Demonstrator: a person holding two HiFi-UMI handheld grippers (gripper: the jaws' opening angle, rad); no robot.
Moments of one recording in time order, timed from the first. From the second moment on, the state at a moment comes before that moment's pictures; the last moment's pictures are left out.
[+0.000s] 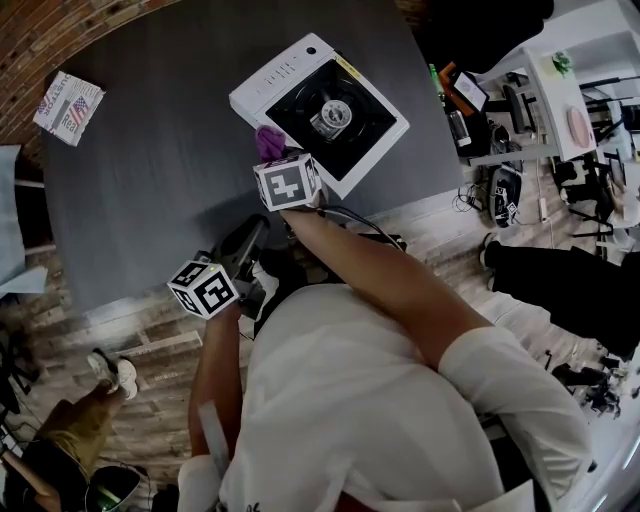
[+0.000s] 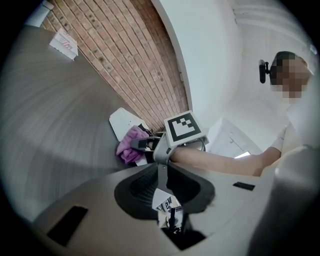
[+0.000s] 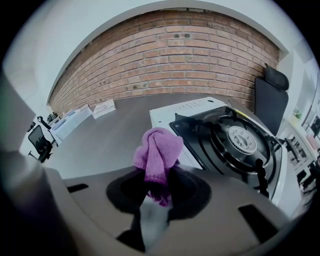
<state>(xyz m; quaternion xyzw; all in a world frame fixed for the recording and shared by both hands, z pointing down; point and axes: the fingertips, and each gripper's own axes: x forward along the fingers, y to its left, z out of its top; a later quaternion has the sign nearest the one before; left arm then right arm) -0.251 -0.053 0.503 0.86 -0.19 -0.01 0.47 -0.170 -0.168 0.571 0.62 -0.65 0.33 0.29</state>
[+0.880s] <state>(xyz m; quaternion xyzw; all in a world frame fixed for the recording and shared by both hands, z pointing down) -0.216 -0.030 0.500 0.87 -0.15 0.01 0.47 -0.143 -0.103 0.569 0.61 -0.65 0.34 0.30</state>
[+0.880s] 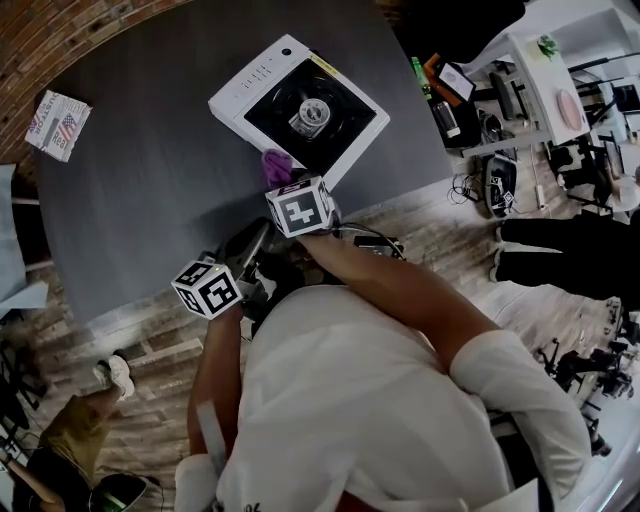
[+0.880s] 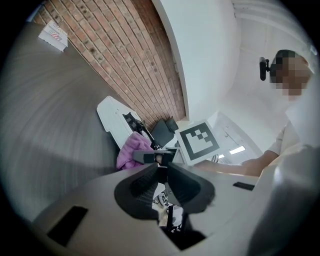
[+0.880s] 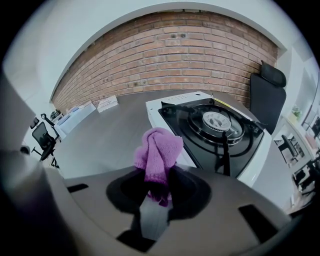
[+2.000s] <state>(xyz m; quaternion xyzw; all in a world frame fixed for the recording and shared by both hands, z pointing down) -0.187 -0.011 0.502 0.87 -0.12 0.03 0.48 -0.108 -0.015 0.569 0.58 -0.65 0.39 0.29</state>
